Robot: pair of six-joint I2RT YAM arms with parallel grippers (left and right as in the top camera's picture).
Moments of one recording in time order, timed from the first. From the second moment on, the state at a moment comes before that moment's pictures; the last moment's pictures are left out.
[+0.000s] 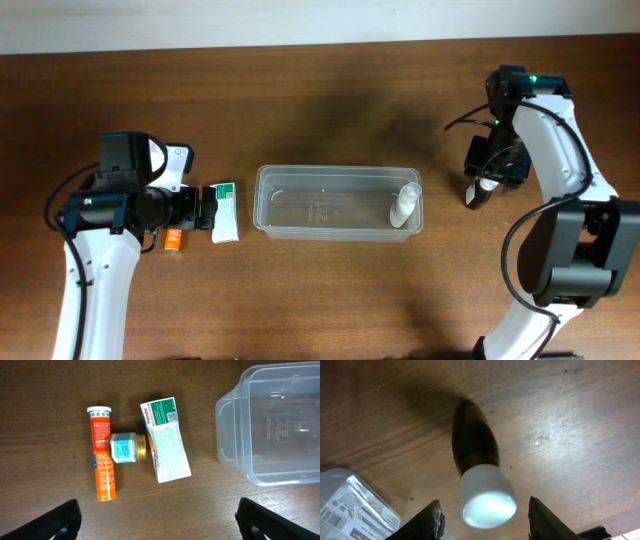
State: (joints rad) left arm 0.07 1.31 1.17 -1.03 0.14 0.16; right arm -0.10 1.97 1.66 -1.38 0.09 0.35
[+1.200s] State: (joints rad) left arm 0.07 1.31 1.17 -1.03 0.14 0.16; right arm 0.08 1.60 1.93 -1.54 0.00 0.31
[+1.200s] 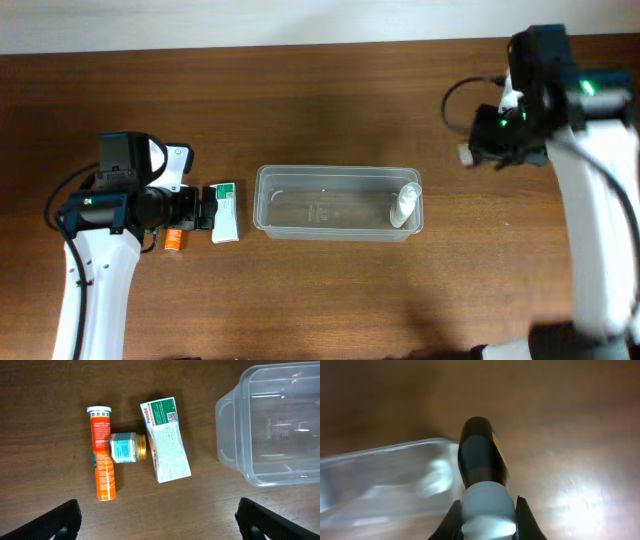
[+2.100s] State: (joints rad) left arm 0.07 1.31 1.17 -1.03 0.14 0.16; right arm 0.58 1.90 1.78 -1.42 0.16 0.72
